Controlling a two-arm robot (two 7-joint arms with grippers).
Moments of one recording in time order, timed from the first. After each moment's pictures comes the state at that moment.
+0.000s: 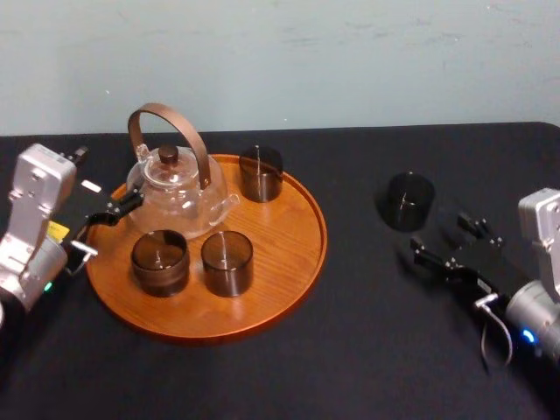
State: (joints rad) left arm -0.20 0.60 0.45 -1.41 -0.25 -0.12 0.03; right arm 0.01 0.40 -0.16 -1.41 0.27 -0.04 0.32
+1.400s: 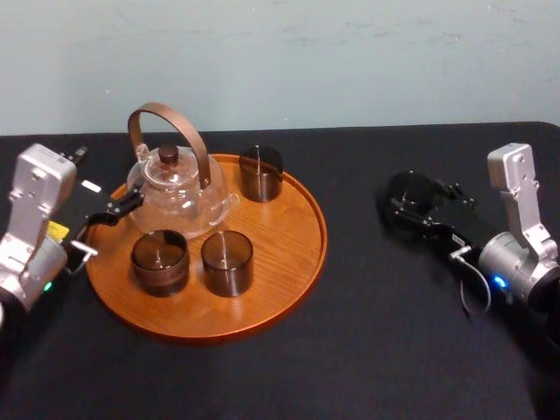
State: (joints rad) left arm -0.20 0.60 0.45 -1.41 -0.25 -0.12 0.03; right arm 0.30 0.33 -0.22 -1.07 0.26 -0.09 0.41
